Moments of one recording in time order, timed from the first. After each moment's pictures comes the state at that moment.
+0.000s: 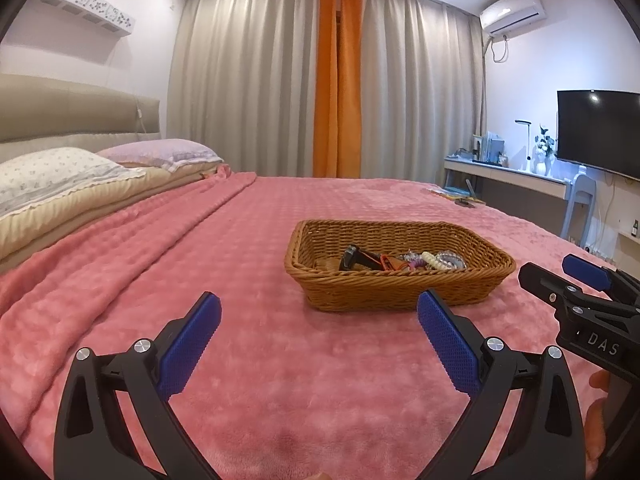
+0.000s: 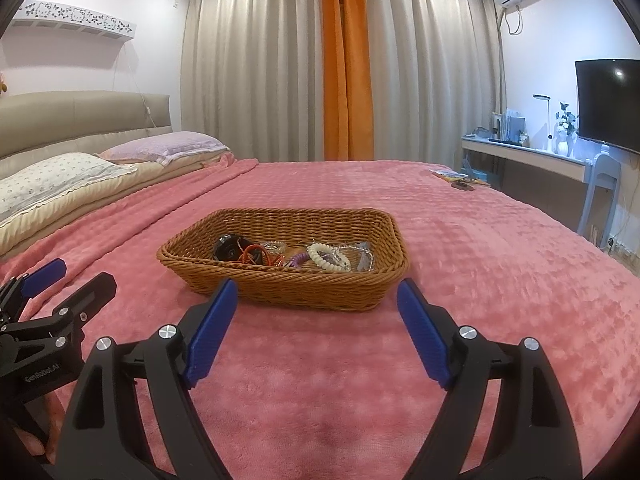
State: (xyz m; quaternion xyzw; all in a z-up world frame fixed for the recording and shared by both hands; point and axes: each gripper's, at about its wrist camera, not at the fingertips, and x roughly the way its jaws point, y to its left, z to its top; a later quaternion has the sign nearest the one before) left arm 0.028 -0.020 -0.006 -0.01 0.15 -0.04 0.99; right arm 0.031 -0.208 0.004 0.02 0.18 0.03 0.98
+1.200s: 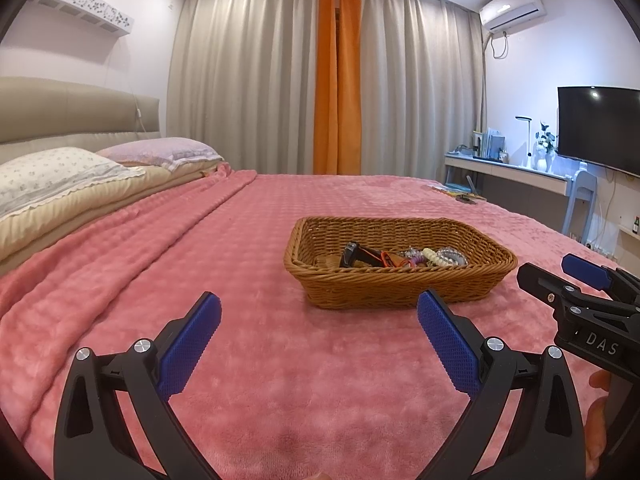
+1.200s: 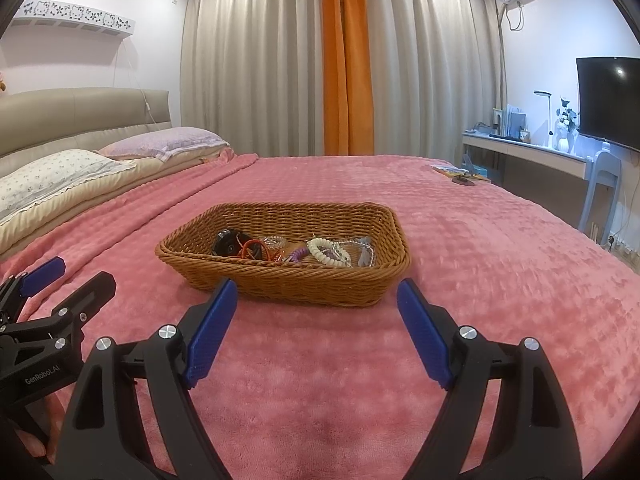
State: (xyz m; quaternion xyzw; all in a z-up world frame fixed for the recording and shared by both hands) left arm 0.030 -0.019 -0.005 -0.01 0.15 -0.04 0.99; right arm 0.033 -0.210 0.003 0.02 0.19 0.04 0.98
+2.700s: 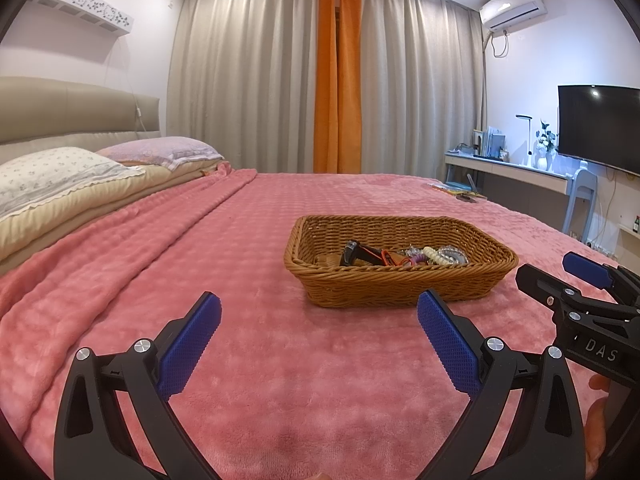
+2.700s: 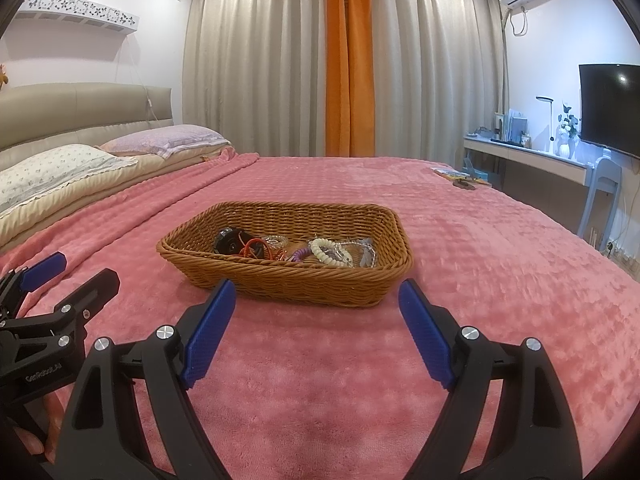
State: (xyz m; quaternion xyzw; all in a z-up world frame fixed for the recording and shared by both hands) left arm 0.030 -0.019 -0.004 -0.01 0.15 -0.04 0.99; right arm 0.034 -0.210 0.001 0.01 0.18 0.04 0.98
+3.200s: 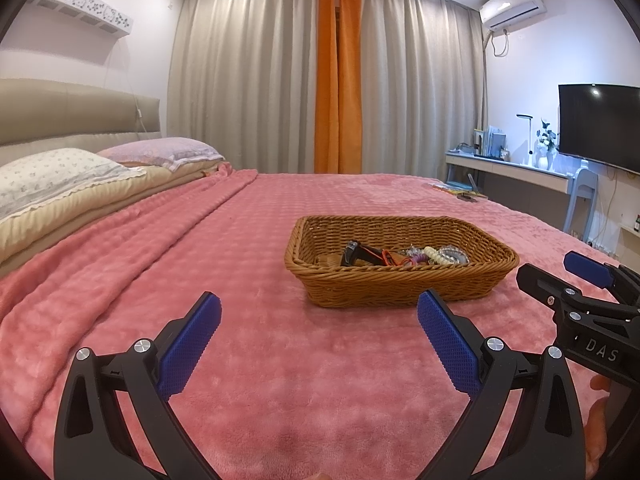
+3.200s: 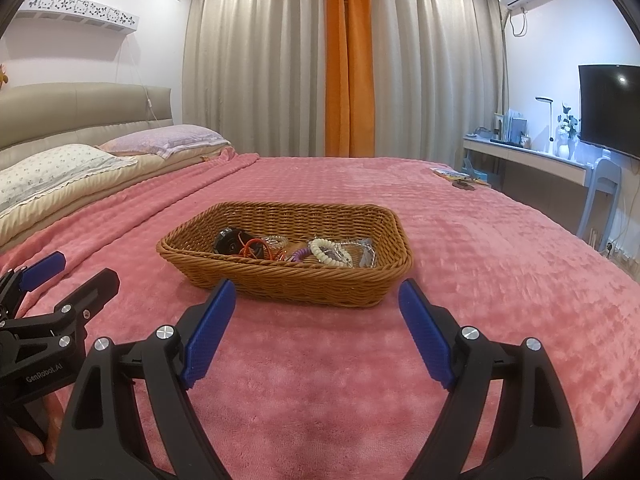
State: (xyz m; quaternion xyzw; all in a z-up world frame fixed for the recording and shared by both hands) left arm 0.029 -0.017 -0.003 -0.01 0.15 -0.04 0.99; right arm 0.035 -0.211 0.001 0.01 0.18 0.04 0.98
